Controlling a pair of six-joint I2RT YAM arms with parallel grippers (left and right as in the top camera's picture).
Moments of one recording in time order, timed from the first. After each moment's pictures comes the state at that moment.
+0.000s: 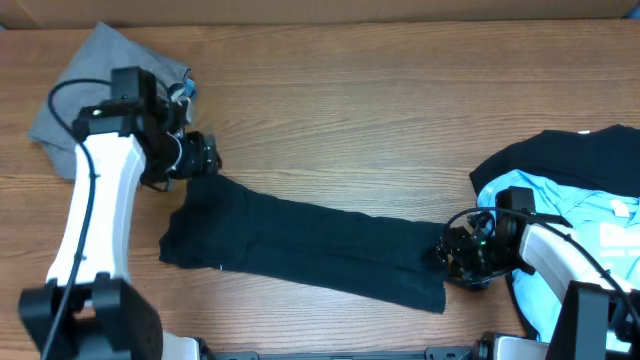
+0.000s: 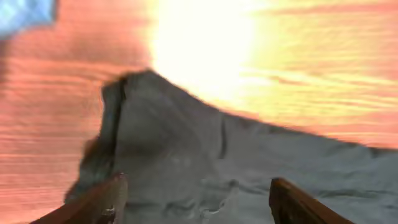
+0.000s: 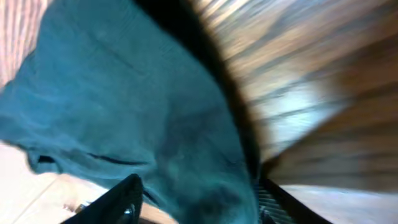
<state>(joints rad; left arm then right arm) 0.10 1.66 1.41 -1.13 0.24 -0.02 -0.15 1.48 0.59 -0.80 -0.57 0.43</state>
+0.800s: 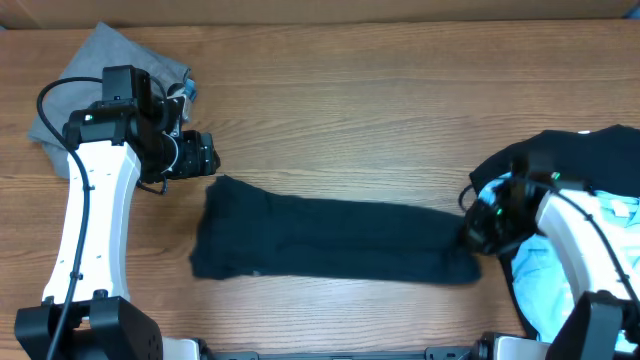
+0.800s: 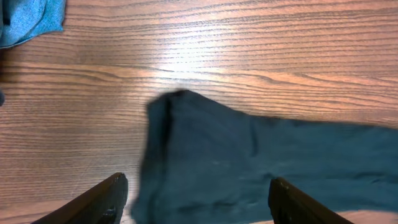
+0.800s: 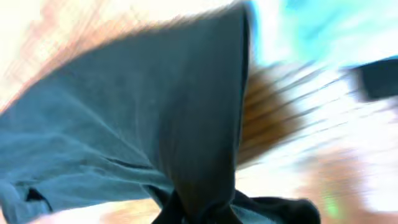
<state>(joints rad) 0.10 1.60 1.43 -1.16 0.25 -0.02 -0.15 1.47 0.94 -1.11 -0.29 0.43</state>
